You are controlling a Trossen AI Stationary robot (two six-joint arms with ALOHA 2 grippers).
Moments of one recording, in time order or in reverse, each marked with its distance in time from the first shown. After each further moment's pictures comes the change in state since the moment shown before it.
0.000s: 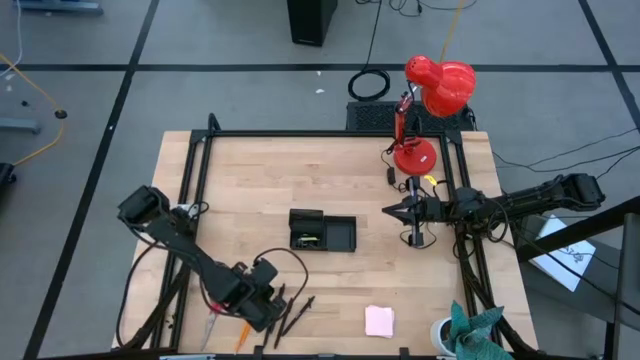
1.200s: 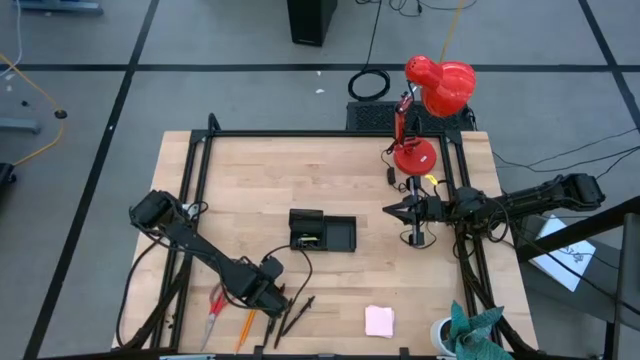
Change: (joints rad) left arm 0.094 0.092 0.000 -0.055 0.173 0.165; right arm 0.000 0.000 0.000 0.021 0.001 0.012
